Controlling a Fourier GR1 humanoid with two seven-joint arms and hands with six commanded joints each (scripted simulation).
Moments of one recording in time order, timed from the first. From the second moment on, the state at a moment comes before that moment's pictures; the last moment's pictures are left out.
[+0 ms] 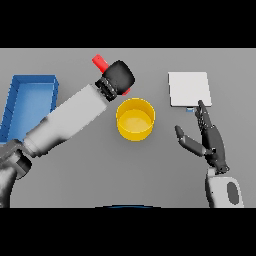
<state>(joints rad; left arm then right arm) -1.10 0.25 -0.80 -0.88 -1.15 -0.46 0.02 0.05 -0.06 0.05 -1.63 0.09 0.03 -0.04</state>
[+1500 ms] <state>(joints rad) -1.49 0.26 -0.92 -0.69 -1.36 -0.39 -0.06 0.03 -0.06 0.06 -1.63 0.11 0.02 -0.05</state>
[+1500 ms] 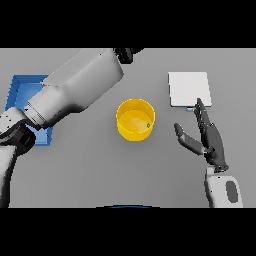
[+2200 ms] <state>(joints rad) -1.55 0.56 -0.23 -0.29 -0.87 -0.21 0.16 -0.01 -0.09 0.07 -1.60 0.14 0.03 -0.10</state>
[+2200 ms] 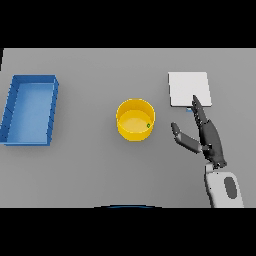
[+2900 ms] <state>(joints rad) -1.04 0.58 0.03 -0.47 -0.53 -0.01 0.47 0.01 -0.09 0.08 -1.59 0.14 0.04 -0.10</state>
